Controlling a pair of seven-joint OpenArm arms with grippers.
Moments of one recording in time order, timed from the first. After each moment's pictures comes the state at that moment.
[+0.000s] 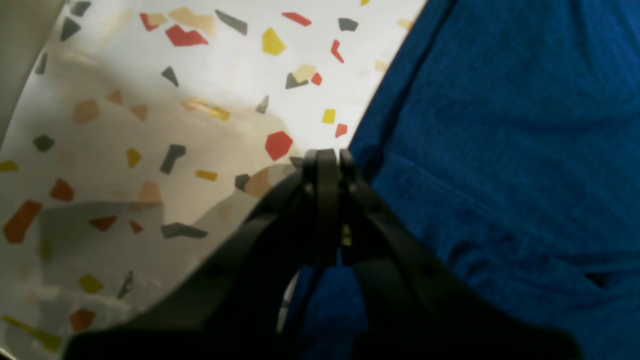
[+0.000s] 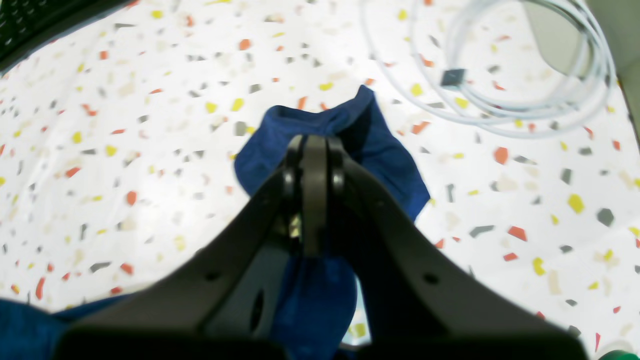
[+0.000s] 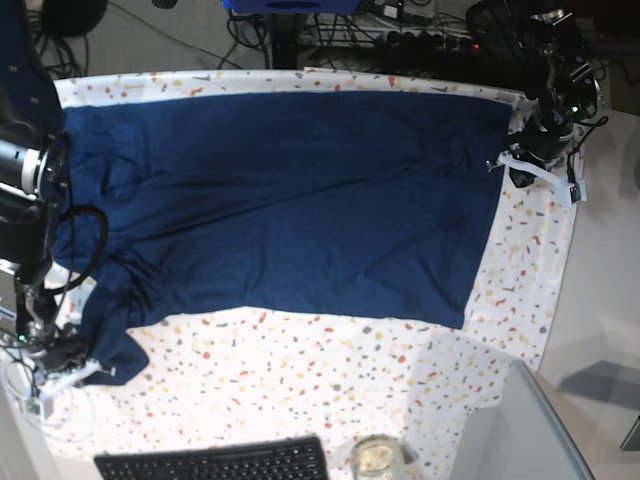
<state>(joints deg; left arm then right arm) 13.3 -8.6 -30.6 78.4 -18.5 -17.2 32.1 36.4 14.4 15.5 31.7 3.0 15.4 -17.8</state>
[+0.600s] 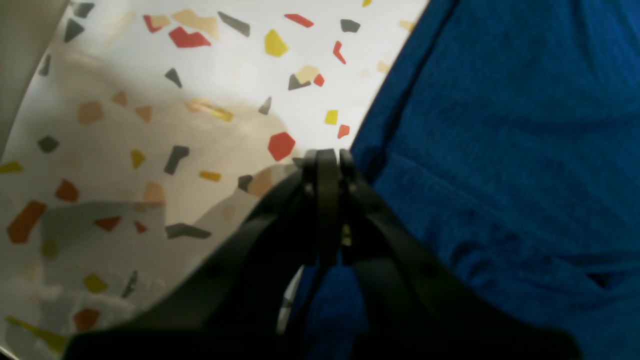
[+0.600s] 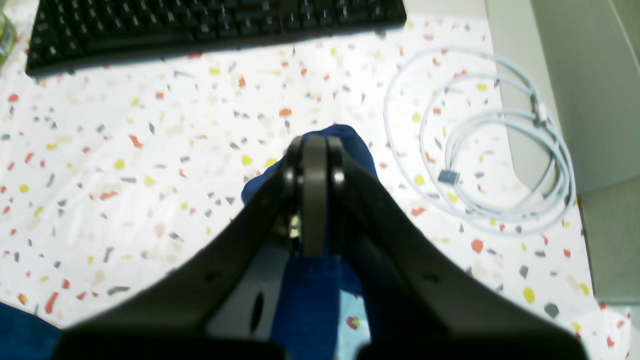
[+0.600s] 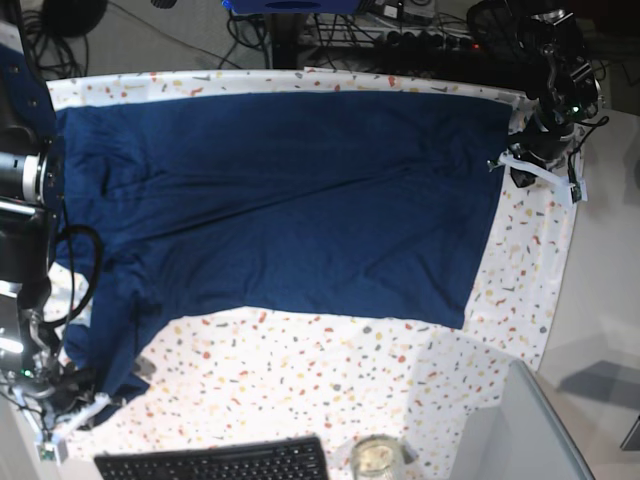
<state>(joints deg) 13.4 -8.7 -30.6 78.4 -18.5 -17.2 32.1 38.9 14.7 6.7 38.3 3.0 15.9 -18.1</state>
